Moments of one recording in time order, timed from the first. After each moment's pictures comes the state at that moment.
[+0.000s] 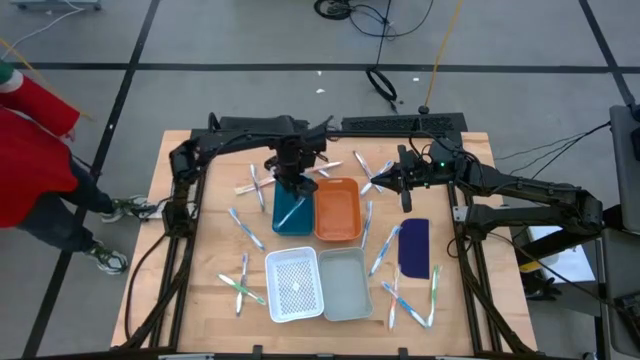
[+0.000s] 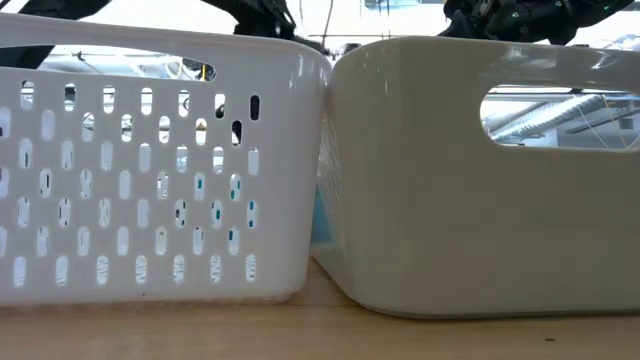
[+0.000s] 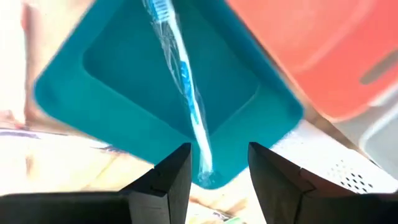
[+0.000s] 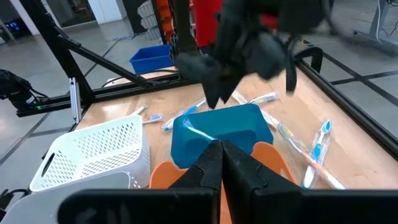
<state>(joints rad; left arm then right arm) 0.38 2.00 1.81 -1.46 0.38 -0.39 -0.38 0.91 0.66 0.01 -0.39 0.09</state>
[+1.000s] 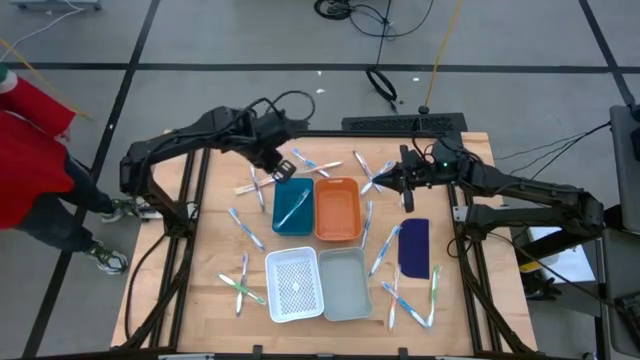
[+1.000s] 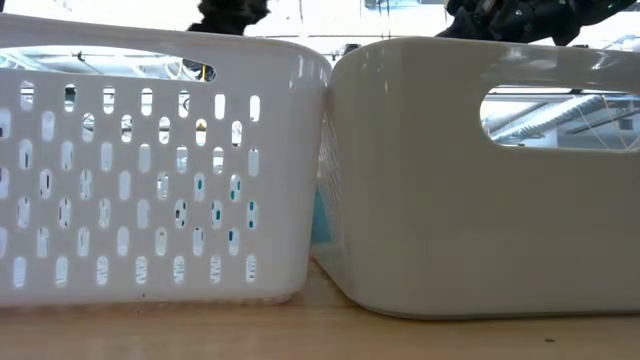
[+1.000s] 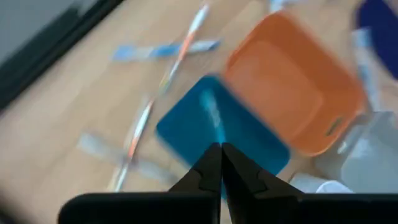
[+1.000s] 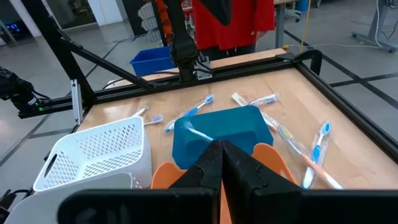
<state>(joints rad) 0.28 1.61 1.81 -1.41 -0.09 -0.56 -0.38 0.88 0.66 -0.01 -0.39 0.09</state>
